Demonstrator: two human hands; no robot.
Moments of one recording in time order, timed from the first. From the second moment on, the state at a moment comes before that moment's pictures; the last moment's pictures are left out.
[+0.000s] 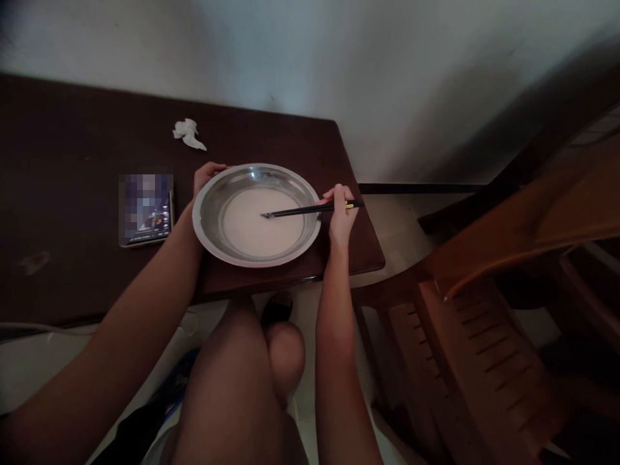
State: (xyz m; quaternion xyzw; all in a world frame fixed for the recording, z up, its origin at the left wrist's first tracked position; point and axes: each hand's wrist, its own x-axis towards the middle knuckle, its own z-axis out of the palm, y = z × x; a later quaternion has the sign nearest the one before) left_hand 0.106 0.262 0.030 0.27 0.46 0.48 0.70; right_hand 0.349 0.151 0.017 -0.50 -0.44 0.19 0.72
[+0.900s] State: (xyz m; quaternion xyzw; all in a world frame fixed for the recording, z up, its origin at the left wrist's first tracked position) left_hand 0.105 0.261 0.024 0.31 0.45 0.49 0.68; right_hand 0.348 0.150 0.017 -0.52 -0.49 0.22 0.66
